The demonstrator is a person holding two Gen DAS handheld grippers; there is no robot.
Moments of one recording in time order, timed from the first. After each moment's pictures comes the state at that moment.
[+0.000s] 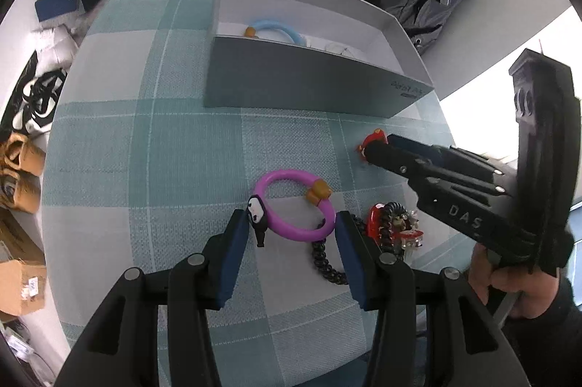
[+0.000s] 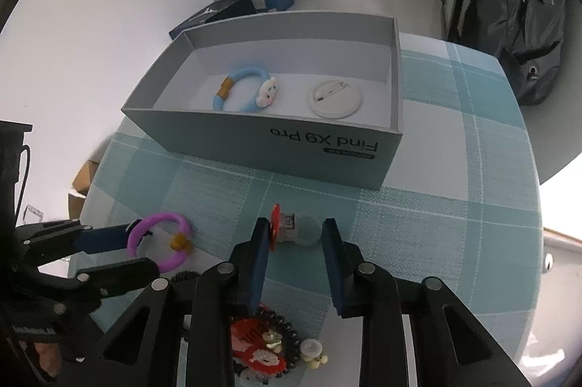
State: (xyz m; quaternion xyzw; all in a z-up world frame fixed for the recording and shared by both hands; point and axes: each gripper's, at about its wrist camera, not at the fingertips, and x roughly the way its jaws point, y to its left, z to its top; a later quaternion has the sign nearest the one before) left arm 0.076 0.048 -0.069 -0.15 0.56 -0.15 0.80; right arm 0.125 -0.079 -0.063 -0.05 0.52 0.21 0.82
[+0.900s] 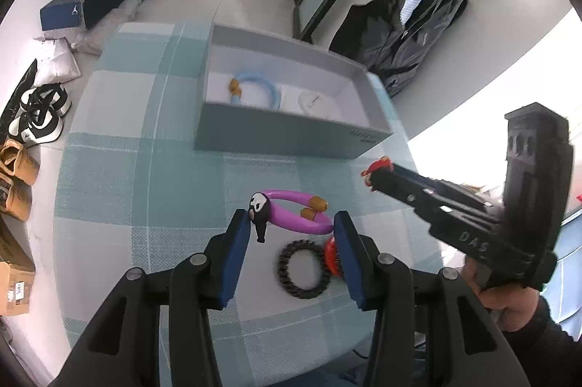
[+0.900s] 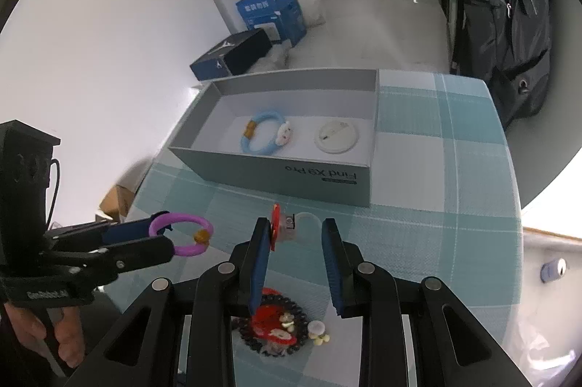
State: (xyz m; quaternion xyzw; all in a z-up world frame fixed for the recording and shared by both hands) left arm 0.062 0.062 -0.033 -0.19 0.49 -0.16 0.83; right arm 0.101 -0.111 -0.016 0.00 0.48 0.24 0.84
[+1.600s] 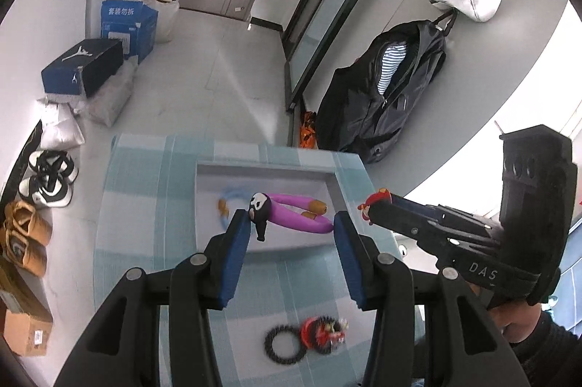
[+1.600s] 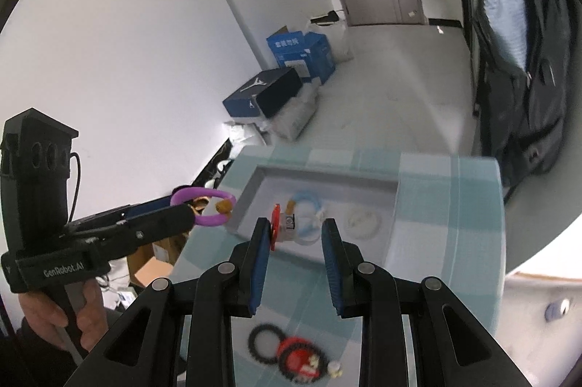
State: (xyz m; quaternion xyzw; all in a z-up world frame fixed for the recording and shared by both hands) left arm 0.106 0.066 0.037 -0.17 0.41 -0.16 0.88; right arm 0.146 -0.099 0.063 0.02 0.43 0.30 0.85
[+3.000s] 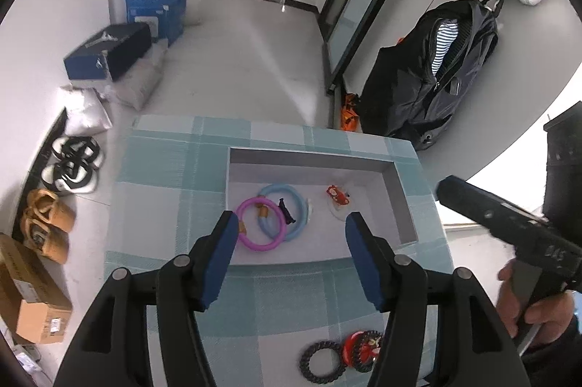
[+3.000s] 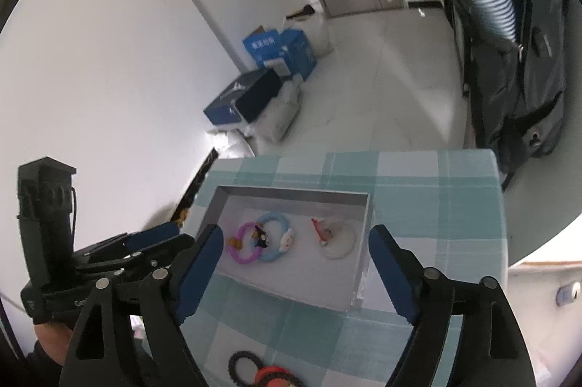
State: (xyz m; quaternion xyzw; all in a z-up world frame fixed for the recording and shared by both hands) left arm 0.120 0.062 0.006 -0.14 0.46 -0.08 0.87; right arm 0.175 -0.124 0.037 0.07 0.44 0.27 0.85
